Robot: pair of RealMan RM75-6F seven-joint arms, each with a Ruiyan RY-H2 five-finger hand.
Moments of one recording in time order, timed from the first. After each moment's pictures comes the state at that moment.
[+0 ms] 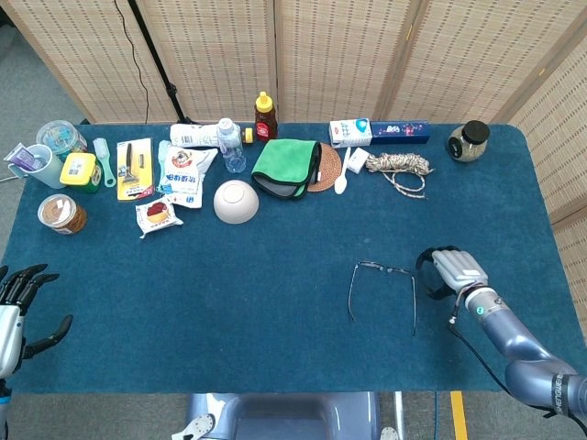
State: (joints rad) left arm 0.01 -1.10 -0.05 -1.84 1.54 1.60 0.07; right arm 0.76 -1.10 0.00 -1.60 -0.90 0.68 -0.05
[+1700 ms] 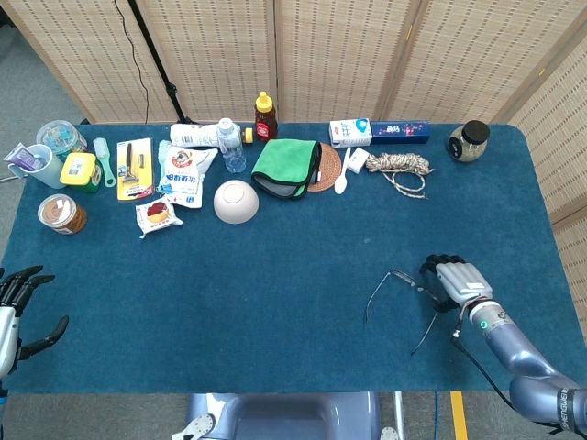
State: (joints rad) left arm 0.01 -1.10 -0.05 -1.81 1.54 1.60 0.02; right arm 0.71 -1.08 -0.05 -1.66 -0.91 0.76 -0.12
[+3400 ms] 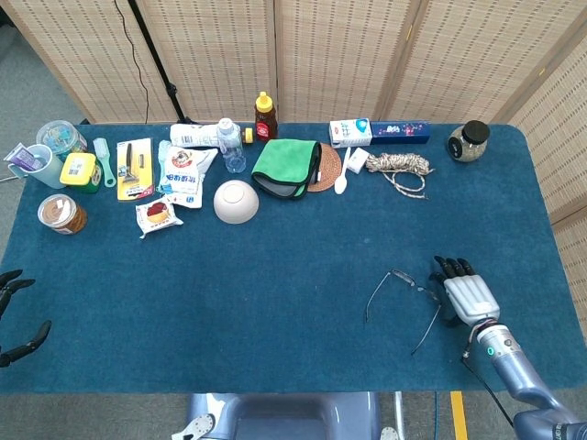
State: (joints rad) left arm 0.04 -1.06 -0.04 -1.80 1.53 1.62 -0.04; right arm 0.47 -1.28 -0.03 -1.41 -1.26 0.97 -0.12
